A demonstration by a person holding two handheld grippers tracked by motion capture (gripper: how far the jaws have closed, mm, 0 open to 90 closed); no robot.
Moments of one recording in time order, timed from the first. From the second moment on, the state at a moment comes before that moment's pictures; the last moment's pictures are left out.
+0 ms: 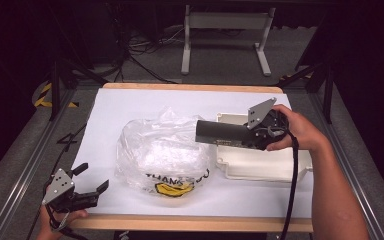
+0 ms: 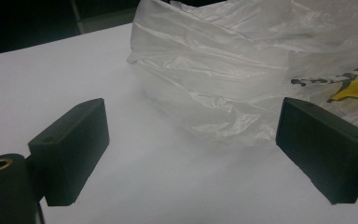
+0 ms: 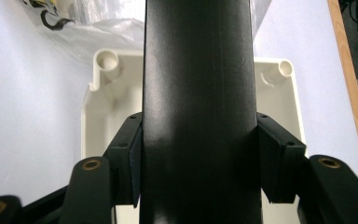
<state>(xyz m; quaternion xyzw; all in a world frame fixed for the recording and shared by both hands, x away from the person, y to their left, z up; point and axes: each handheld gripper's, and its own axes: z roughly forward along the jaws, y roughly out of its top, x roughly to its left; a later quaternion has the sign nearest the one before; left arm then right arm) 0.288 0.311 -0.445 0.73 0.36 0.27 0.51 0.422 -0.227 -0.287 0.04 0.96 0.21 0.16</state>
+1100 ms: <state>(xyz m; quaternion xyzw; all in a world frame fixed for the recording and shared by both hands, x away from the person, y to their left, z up) 0.288 0.311 -0.447 0.74 0.36 0.26 0.50 0.421 -0.293 -0.304 0.07 0.97 0.20 0.15</state>
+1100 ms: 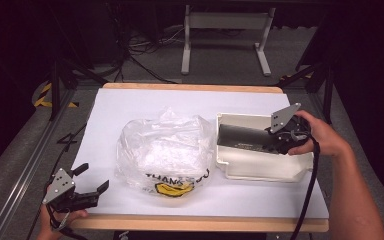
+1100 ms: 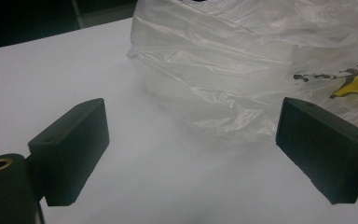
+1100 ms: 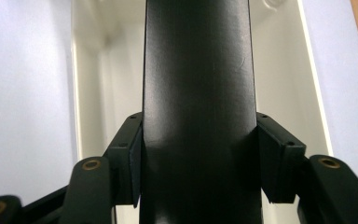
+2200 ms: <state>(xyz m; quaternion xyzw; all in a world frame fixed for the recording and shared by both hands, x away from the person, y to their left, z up) 0.289 0.308 -0.448 0.74 0.37 0.26 0.49 0.441 -0.307 -0.358 0.08 0.98 0.14 0.09</state>
